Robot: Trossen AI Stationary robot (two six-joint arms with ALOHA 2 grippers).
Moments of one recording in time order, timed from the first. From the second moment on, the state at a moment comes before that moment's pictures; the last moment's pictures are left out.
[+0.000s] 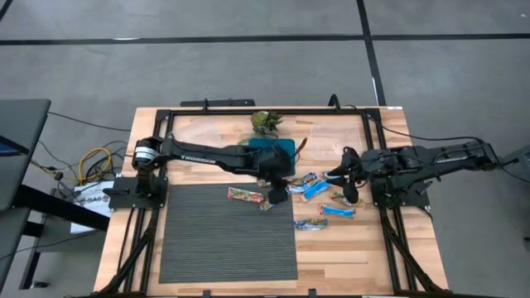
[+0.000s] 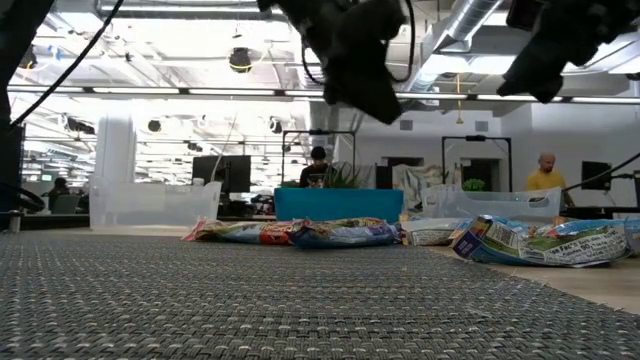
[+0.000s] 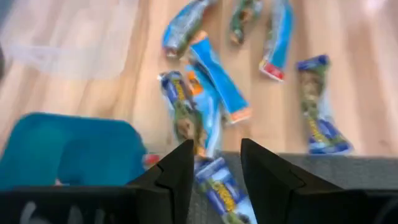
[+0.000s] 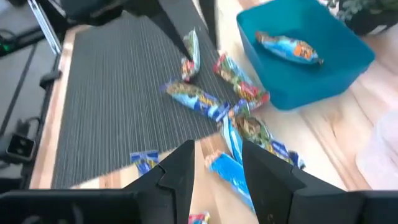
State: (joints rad) left arm 0.00 1.96 1.63 -0.48 -0.09 -0.04; right arm 0.13 0.69 0.62 -0.58 0.10 0.38
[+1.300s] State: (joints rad) left arm -0.01 2.11 1.99 -1.09 0.14 -0.02; right arm 0.16 1.20 0.62 -0.57 0.08 0.16
